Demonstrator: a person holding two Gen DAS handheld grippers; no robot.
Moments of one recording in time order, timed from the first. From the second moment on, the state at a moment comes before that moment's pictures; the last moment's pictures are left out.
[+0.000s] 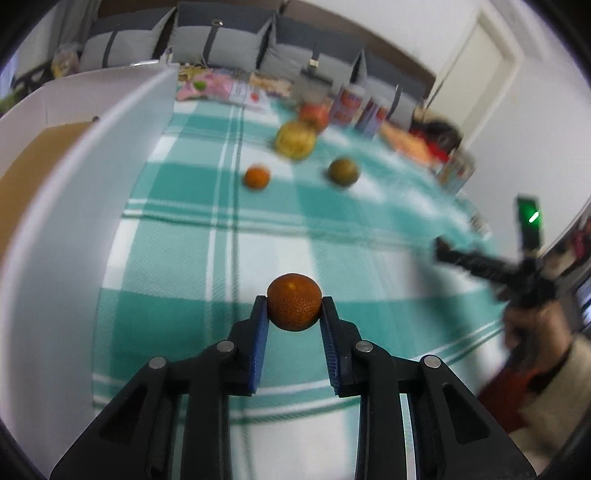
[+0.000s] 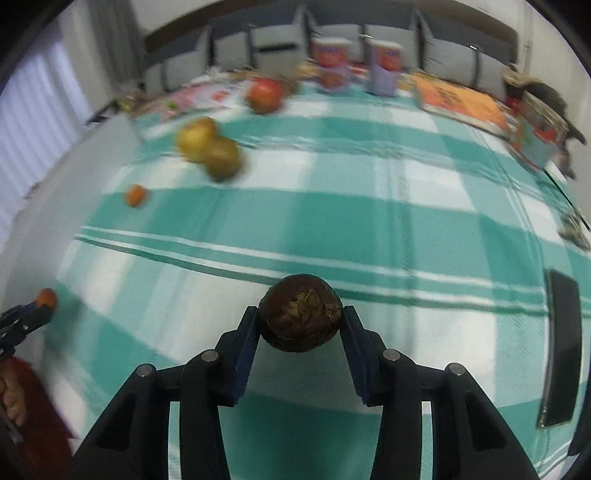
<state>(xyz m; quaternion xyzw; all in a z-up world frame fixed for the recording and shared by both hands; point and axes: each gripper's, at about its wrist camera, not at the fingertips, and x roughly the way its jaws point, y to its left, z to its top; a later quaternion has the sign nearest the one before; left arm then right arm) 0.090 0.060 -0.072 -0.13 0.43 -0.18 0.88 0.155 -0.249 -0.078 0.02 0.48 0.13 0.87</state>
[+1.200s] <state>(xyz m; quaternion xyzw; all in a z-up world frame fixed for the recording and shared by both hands) 0.098 0.261 0.012 -0.17 0.41 0.07 0.89 0.186 0.066 0.026 -0.08 0.40 0.34 0.85</state>
